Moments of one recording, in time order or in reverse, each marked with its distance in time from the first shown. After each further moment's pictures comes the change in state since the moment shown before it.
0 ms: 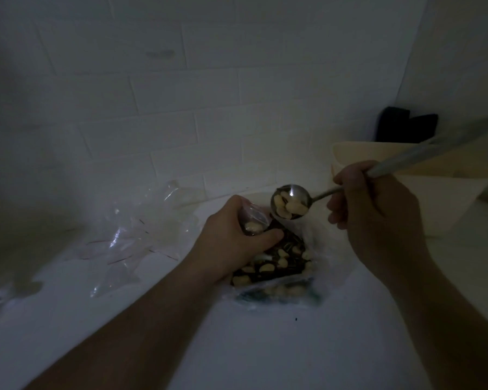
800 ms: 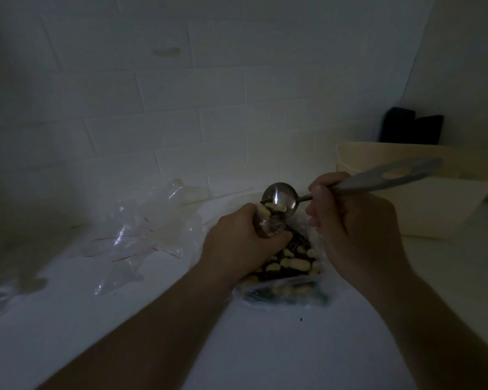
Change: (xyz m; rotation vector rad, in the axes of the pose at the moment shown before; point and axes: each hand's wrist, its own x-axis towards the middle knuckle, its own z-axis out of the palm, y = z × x) left_hand 0.006 -0.001 0.015 0.336 0.021 -0.030; right_hand -0.011 0.003 0.021 -0.245 -0.087 -0.325
